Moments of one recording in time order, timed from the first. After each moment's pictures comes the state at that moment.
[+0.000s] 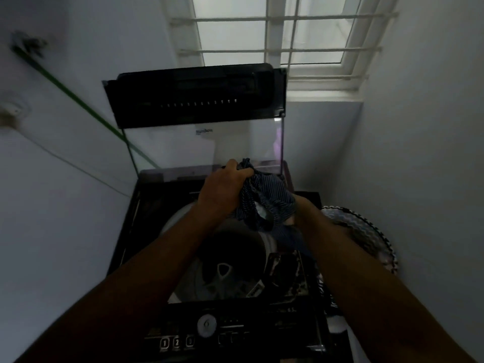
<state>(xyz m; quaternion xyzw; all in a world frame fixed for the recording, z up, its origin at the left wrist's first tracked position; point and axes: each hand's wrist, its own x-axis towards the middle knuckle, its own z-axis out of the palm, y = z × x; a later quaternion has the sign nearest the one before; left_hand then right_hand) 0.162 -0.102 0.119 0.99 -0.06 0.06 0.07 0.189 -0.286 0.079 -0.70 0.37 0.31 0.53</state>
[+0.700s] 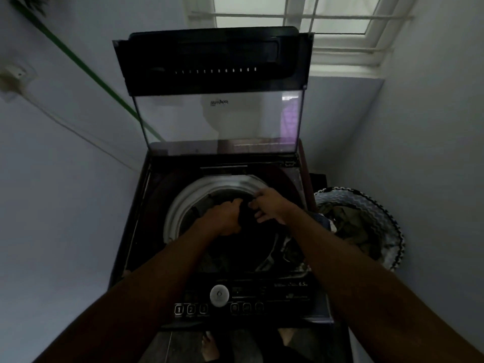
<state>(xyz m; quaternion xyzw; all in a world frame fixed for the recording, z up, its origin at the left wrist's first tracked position) 0.117 -0.066 -0.005 0.94 0.03 -0.30 0.16 0.173 -0.217 0.024 -0.79 0.04 0.41 0.45</state>
